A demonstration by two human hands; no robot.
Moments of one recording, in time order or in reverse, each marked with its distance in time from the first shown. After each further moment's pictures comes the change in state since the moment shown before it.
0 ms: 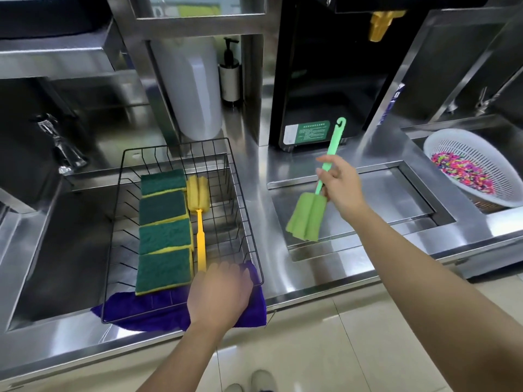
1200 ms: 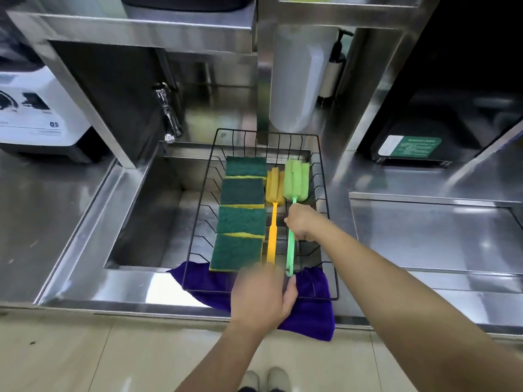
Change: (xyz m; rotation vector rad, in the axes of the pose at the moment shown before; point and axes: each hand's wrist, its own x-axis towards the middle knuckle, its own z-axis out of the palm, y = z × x) left_hand -0.023 -0.038 0.006 0.027 0.161 -0.116; right_hand -0.040 -0.048 0.198 -0.898 -0.870 0.213
